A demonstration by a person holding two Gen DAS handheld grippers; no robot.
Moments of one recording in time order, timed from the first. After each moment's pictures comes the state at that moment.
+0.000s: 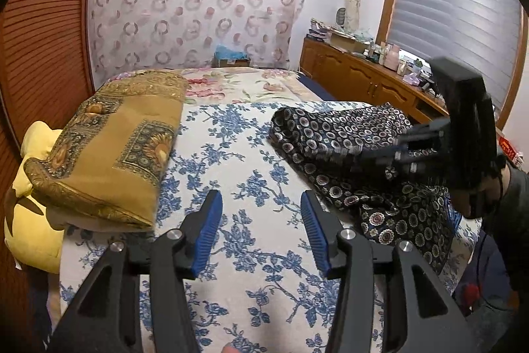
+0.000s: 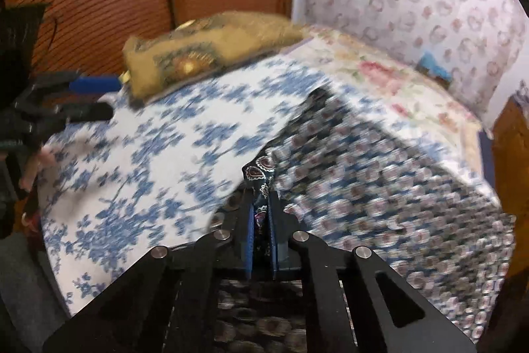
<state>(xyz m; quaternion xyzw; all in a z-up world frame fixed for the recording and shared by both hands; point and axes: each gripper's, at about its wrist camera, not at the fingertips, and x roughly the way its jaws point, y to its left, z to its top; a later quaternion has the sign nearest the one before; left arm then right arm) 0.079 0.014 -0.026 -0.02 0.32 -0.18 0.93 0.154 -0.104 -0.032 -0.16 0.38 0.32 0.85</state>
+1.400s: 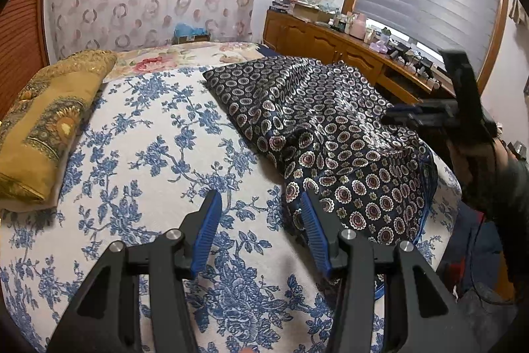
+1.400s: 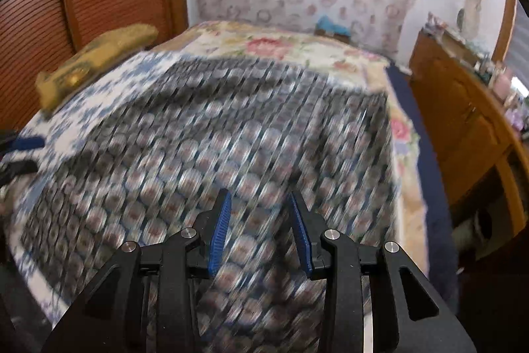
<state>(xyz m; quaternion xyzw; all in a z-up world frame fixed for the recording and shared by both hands) 0.070 -0.071 -0.054 0.00 0.37 -0.25 0.90 0.109 -0.276 -0.039 -0.08 0.41 0.14 0.90</state>
